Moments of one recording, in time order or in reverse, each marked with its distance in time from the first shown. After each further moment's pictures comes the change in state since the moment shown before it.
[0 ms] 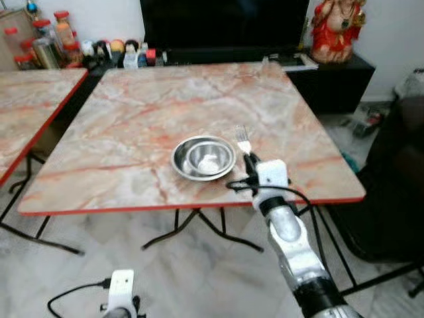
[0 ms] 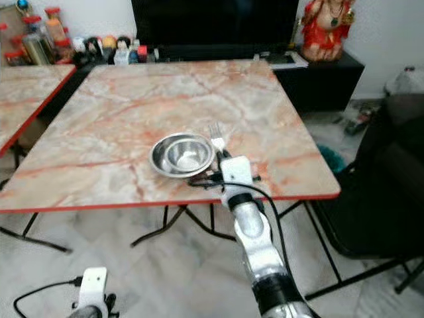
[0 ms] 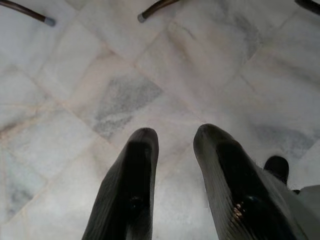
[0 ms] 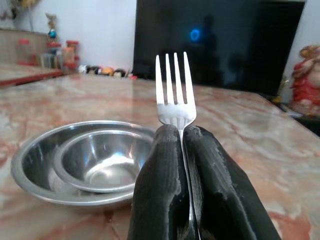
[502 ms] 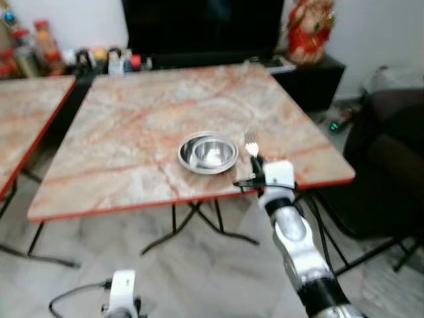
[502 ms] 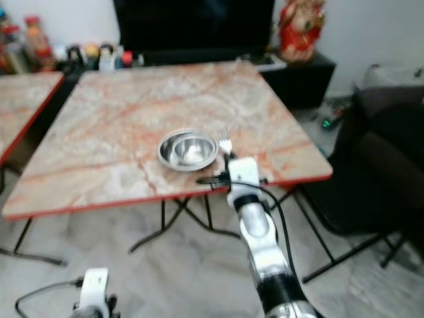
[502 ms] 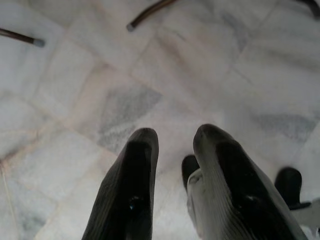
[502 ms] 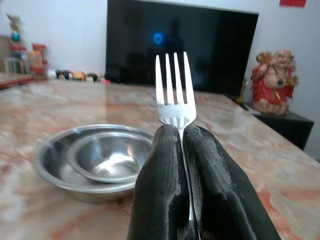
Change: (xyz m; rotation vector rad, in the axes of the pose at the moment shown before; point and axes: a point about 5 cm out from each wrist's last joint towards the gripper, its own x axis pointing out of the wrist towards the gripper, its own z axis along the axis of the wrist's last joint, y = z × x) left arm -0.001 0.005 -0.002 0.009 0.008 0.013; right arm 0.004 0.008 0.003 0.017 -0.008 0.011
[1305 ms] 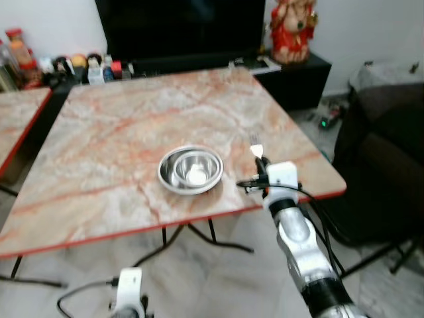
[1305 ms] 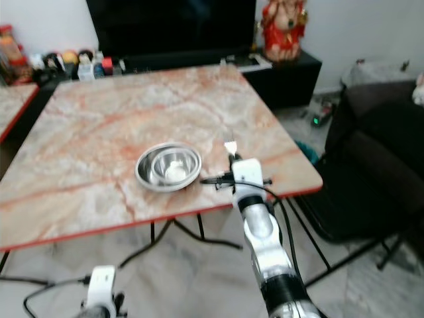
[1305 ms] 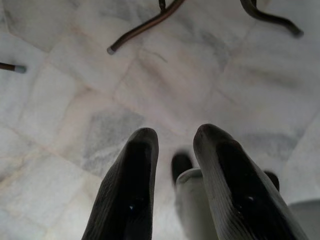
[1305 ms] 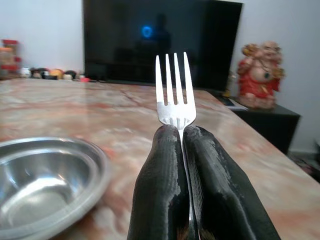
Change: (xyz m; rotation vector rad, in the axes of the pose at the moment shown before) left arm 0.001 -0.016 0.006 -0.006 -0.019 -0.039; right arm -0.001 -0.012 -0.003 -0.020 0.012 -0.034
